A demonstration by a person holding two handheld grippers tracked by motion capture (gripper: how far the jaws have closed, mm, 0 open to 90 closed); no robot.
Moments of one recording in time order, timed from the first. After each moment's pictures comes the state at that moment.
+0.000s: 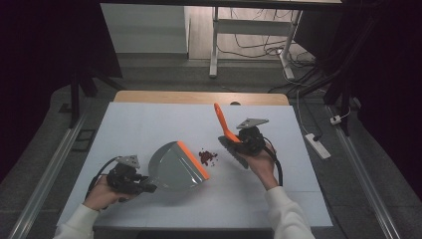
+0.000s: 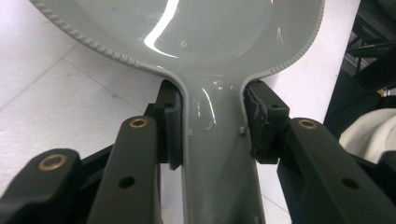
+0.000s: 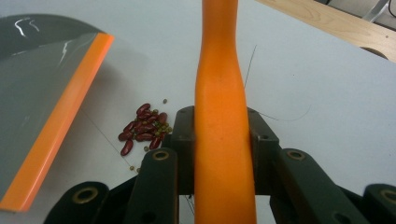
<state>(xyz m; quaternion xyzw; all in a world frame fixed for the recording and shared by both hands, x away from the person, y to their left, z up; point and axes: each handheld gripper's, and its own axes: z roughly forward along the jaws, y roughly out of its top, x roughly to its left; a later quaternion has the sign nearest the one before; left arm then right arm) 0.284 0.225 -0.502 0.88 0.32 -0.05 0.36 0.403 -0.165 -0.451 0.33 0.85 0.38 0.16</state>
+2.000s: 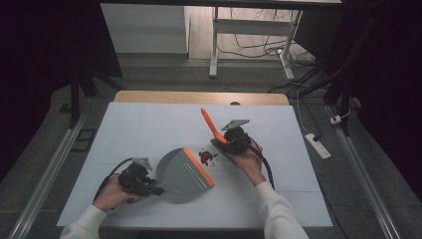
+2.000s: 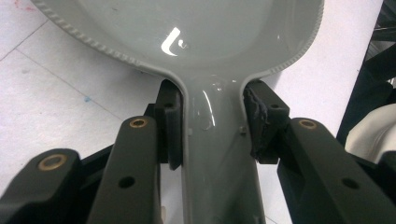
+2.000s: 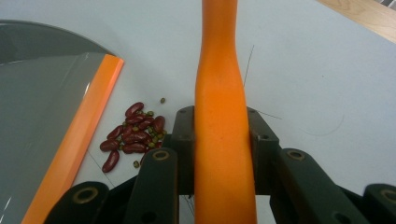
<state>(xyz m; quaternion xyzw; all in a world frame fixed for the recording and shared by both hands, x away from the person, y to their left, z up) 0.294 0.199 -0.515 0.89 0.32 -0.07 0.31 0.421 -0.129 -0.480 0.31 0.87 0.34 0.17</state>
